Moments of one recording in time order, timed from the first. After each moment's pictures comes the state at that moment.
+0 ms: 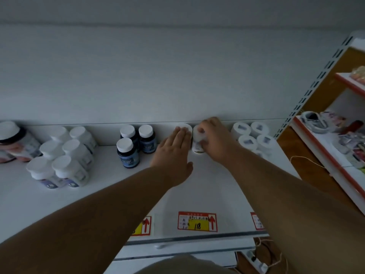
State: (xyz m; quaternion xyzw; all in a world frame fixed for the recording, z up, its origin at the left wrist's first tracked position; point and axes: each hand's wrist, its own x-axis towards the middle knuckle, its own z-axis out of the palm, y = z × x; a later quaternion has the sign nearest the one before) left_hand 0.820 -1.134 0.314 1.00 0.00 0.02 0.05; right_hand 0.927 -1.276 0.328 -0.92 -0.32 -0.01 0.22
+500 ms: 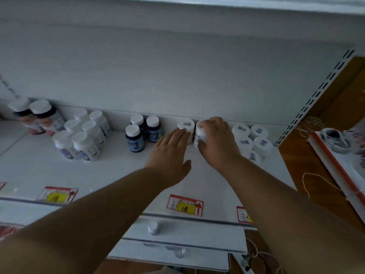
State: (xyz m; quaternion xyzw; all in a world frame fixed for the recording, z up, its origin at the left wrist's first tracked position) left_hand 0.764 -1.172 0.344 0.99 0.06 0.10 0.11; right_hand 0.879 -1.298 0.350 -0.91 -0.36 -0.09 0.21
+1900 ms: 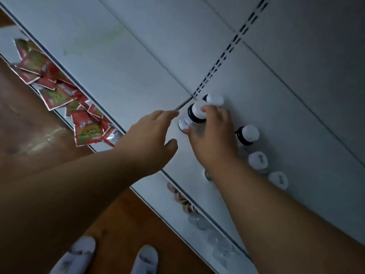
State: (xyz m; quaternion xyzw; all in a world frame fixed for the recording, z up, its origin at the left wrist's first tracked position) left_hand 0.461 -0.801 -0.050 0.83 0.40 0.10 0.37; right_hand 0.612 -0.860 -0.037 -0.86 -0.48 0.08 0.16
